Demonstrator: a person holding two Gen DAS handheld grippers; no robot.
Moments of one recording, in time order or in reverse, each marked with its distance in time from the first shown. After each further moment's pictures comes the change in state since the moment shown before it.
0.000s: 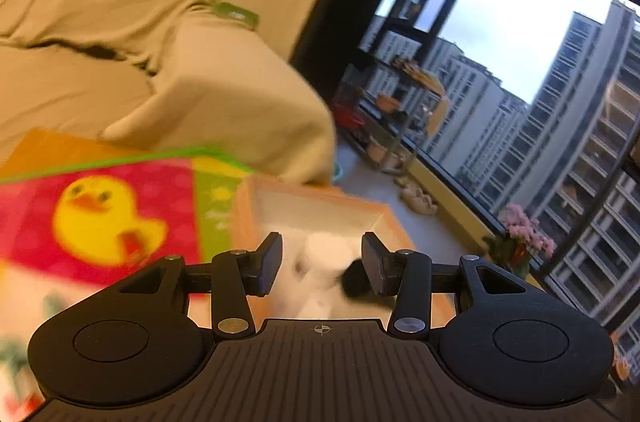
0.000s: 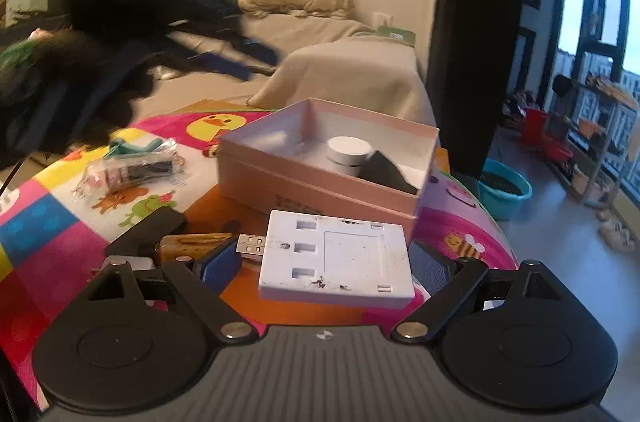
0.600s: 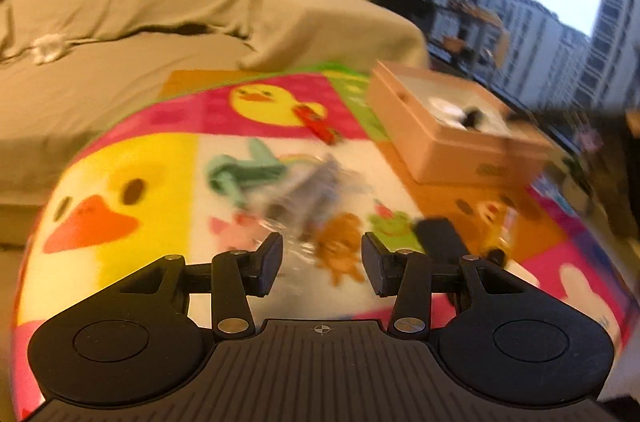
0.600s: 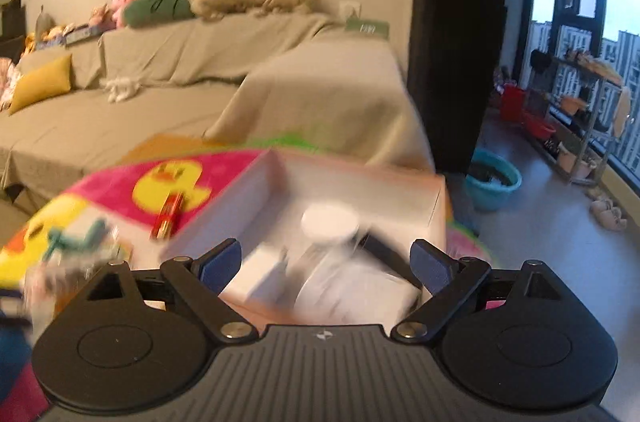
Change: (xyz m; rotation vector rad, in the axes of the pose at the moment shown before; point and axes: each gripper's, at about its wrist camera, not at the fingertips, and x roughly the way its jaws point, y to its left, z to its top) left arm -0.112 0.070 -0.092 0.136 0.097 0.270; right arm 0.088 0.001 0.082 0.082 0.058 -0.072
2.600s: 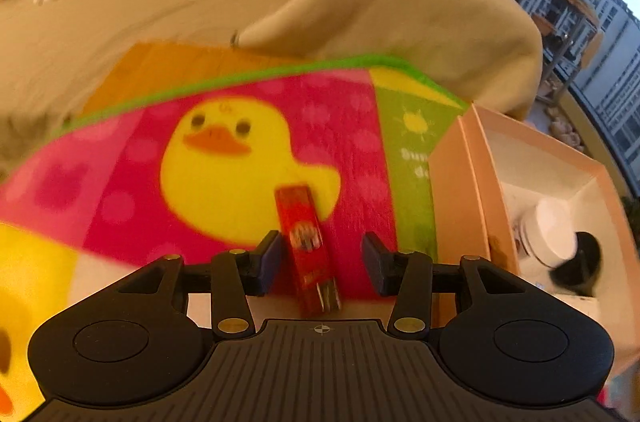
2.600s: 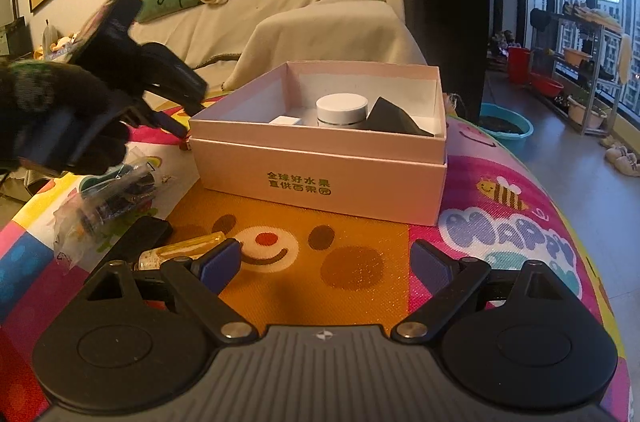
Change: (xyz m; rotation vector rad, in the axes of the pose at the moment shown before) left arm 0.195 -0.031 0.132 -0.169 0.242 0.156; right arm -0.031 -0.002 -0.098 0.115 0.031 0.064
